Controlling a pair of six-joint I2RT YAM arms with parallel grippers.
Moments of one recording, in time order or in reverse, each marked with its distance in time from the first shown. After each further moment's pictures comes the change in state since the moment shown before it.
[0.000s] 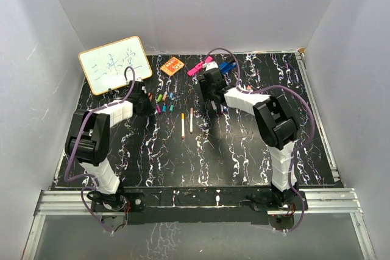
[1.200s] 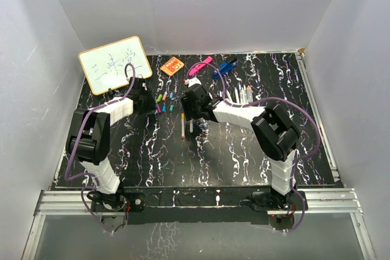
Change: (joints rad) left arm 0.000 0.050 0.064 -0.025 -0.008 0.010; right arm 0.225 -0.137 -0.095 -0.109 -0.075 0.192
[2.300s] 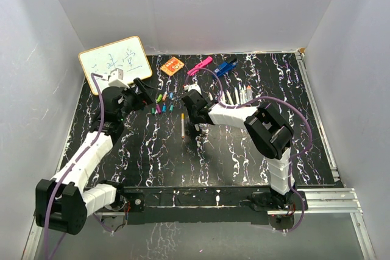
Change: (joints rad) left arm 0.000 -0.704 -0.313 0.263 0.135 -0.116; right arm 0.030 0.066 0.003 -0.047 0.081 0.044
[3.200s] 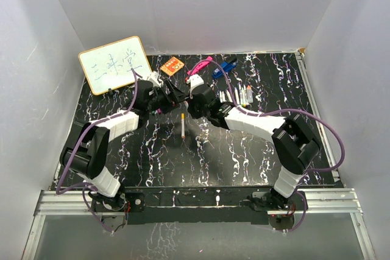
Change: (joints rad) left arm -0.145 0.534 0.117 0.248 0.291 -0.299; right arm 0.003 -0.280 -0.156 0.195 -0.110 -0.144
